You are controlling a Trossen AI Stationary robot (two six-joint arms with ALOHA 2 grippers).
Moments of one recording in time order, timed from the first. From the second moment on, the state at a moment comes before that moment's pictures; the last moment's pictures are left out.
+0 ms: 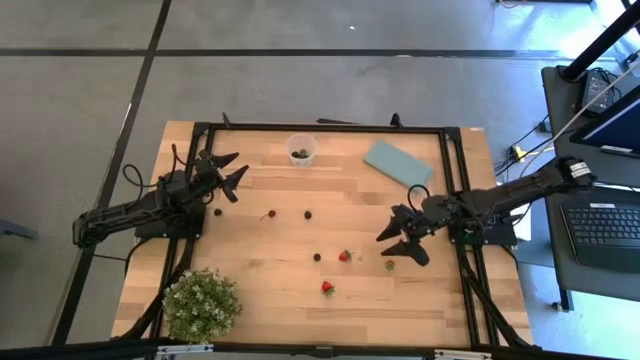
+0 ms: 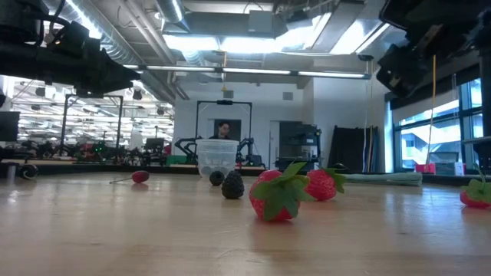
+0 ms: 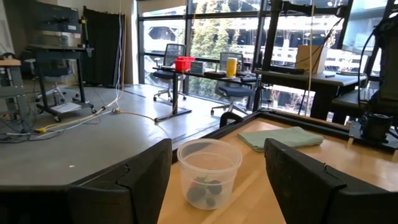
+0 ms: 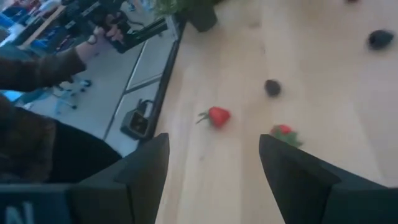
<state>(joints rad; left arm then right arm) 0.33 0.01 0.01 0.06 -0.36 -0.07 0.26 0.93 0.43 0.11 -0.18 0.55</state>
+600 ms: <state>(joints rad) 0.33 0.01 0.01 0.06 -0.36 -0.07 0.33 0.93 0.43 0.04 -0.26 0.21</state>
